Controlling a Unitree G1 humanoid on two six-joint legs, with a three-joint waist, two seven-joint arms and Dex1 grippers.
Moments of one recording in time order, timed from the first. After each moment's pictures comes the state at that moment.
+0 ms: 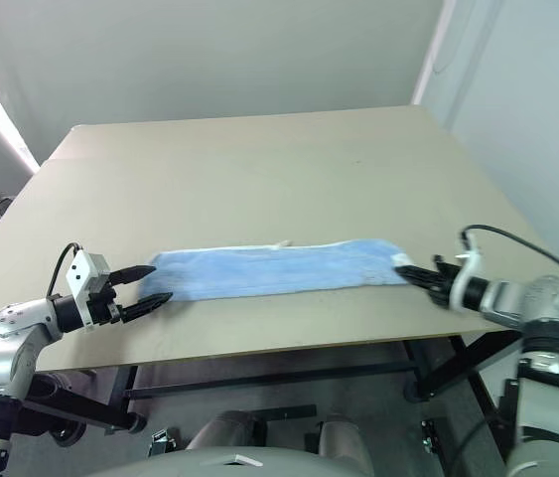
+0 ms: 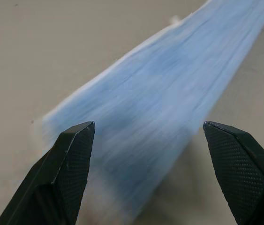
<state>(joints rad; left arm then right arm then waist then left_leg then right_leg) -0.05 0.67 0.17 0.17 -0.37 0.12 -1.08 -0.49 -0.89 -0.28 0.81 0.57 1.10 0.90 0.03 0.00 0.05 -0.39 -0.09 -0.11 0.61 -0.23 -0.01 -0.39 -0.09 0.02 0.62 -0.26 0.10</state>
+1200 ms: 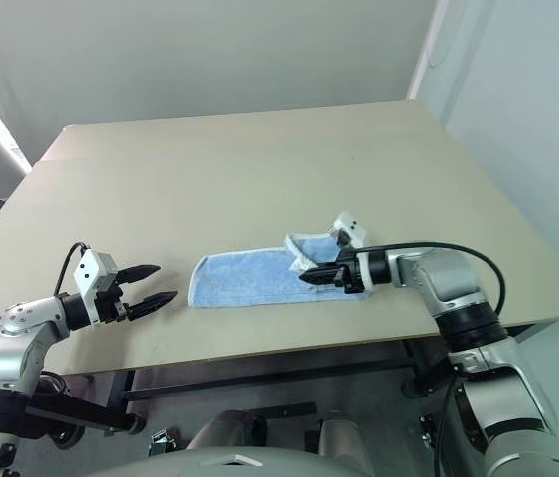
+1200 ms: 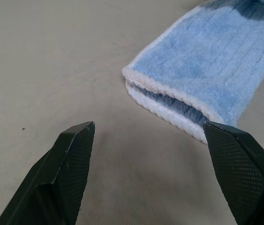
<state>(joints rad) -0.08 0.65 0.14 0.20 -0.35 0.10 -1.06 -0.55 -0.58 0.26 0.17 0.41 0.80 1.13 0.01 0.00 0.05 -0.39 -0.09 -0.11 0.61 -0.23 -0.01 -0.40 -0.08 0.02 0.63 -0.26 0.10</state>
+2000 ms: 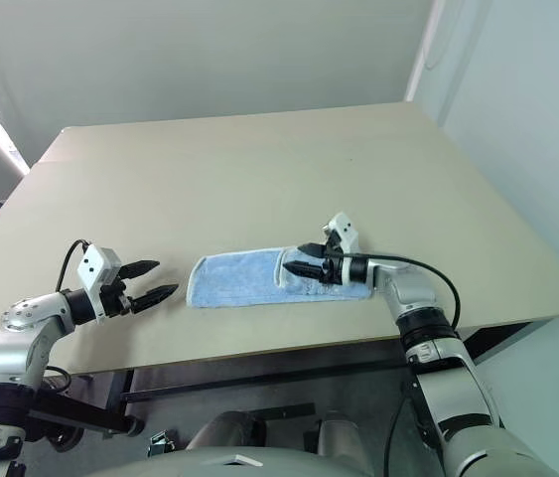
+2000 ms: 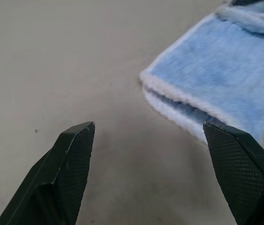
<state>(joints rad) -0.12 0.64 0.13 0.23 -0.34 0.19 -0.98 -0.56 -0.33 0.14 0.64 0.25 0.21 1.04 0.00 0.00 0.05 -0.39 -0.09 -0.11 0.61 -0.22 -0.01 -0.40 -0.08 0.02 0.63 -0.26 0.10</state>
